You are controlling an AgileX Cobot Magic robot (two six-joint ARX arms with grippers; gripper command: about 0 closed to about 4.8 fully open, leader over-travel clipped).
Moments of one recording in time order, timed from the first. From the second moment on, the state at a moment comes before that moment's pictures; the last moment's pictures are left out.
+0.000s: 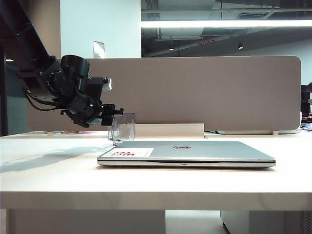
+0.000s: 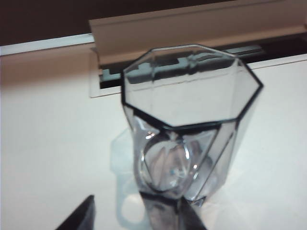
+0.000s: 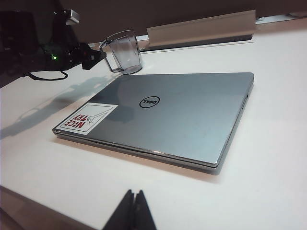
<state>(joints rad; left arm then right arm) -0.24 2.20 1.41 0.52 -0.03 0.07 -0.04 0.00 0.01 -0.11 -0.49 0.19</state>
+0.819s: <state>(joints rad) -0.19 2.23 1.46 0.60 -0.07 0.07 -0.04 0.00 0.01 -0.12 -0.49 0.19</state>
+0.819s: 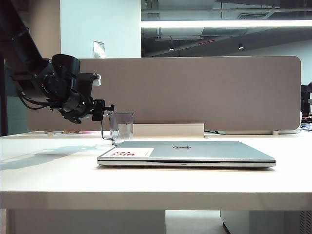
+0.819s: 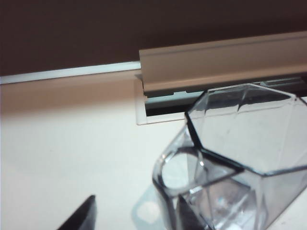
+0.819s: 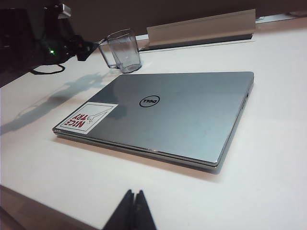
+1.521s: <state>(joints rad) -0.19 2.34 1.56 0.64 -0.06 0.07 -0.04 0.00 0.01 -0.12 -0.49 0.19</state>
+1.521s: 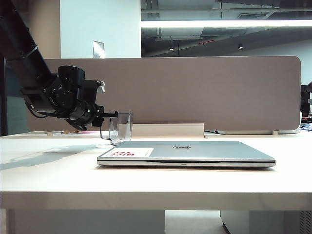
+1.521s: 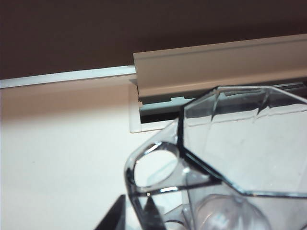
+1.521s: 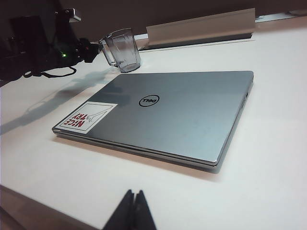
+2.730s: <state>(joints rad) -0.09 2.40 1.69 0.67 0.26 0.07 -0.04 0.00 0.01 -0.13 -0.49 0.19</state>
